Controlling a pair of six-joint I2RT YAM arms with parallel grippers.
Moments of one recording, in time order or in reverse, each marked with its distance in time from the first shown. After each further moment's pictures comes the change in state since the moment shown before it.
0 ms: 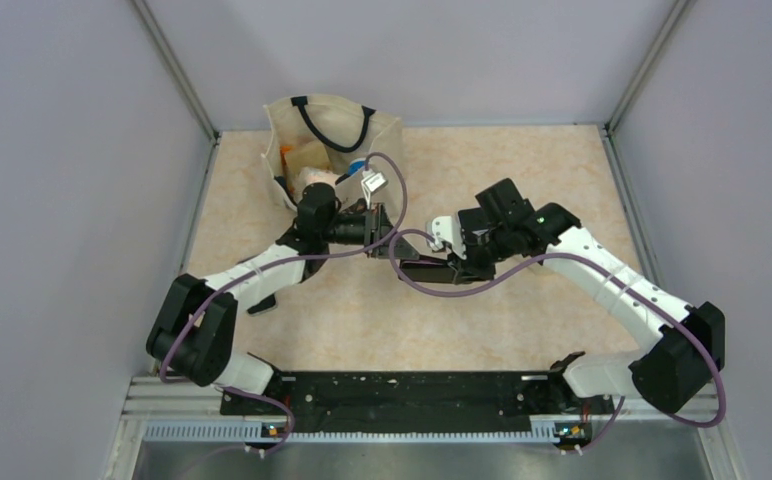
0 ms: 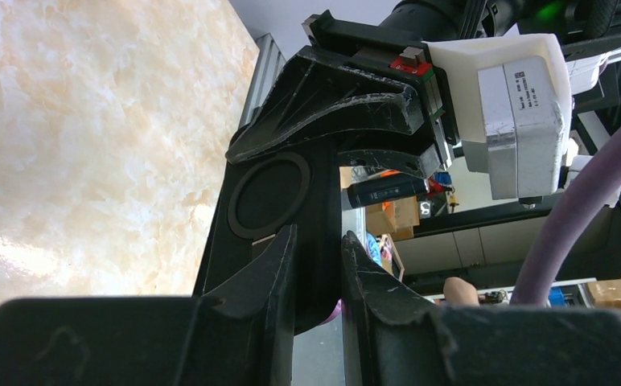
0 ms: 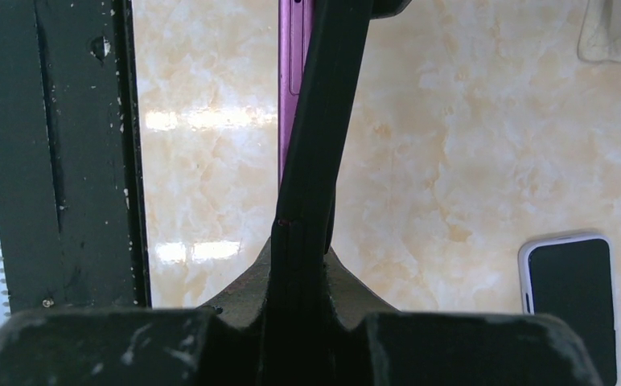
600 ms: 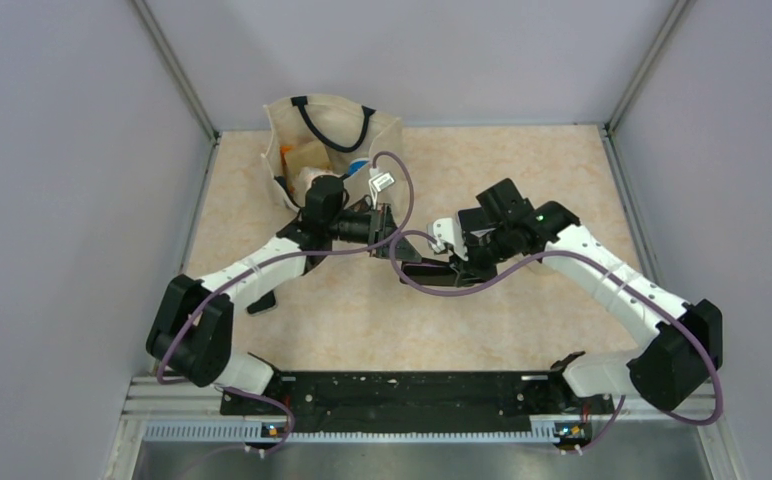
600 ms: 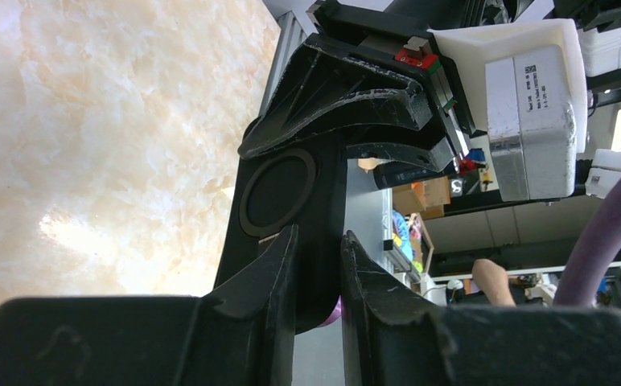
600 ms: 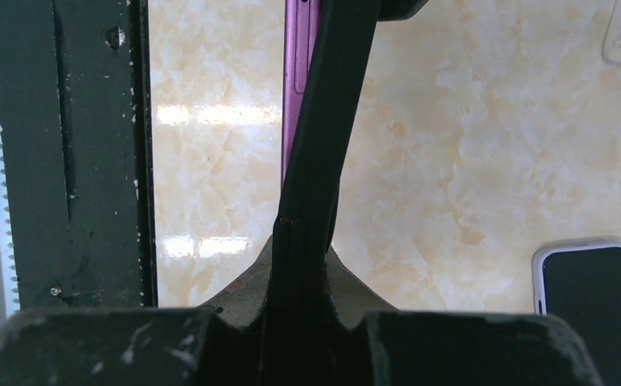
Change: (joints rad) left arm -0.021 -0.001 0.084 -0.240 -0.006 0.198; right arm -0.012 0.010 0.002 -0.037 -0.029 -0.040
